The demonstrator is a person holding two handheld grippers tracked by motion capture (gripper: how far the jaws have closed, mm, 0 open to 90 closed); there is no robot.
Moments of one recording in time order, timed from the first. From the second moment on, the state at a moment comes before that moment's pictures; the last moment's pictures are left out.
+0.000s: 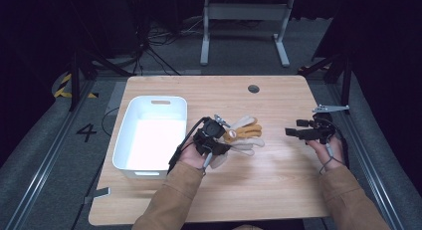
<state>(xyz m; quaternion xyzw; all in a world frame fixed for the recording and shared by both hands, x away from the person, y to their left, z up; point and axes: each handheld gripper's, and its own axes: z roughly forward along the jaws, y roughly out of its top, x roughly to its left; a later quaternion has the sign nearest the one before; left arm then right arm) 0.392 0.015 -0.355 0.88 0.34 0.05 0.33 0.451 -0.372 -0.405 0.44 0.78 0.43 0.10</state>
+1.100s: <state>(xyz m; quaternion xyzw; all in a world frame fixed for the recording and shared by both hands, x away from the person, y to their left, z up) 0.397 0.109 -0.308 0.80 0.50 0.10 0.31 0.463 -0.364 -0.420 0.45 0.80 0.39 0.12</state>
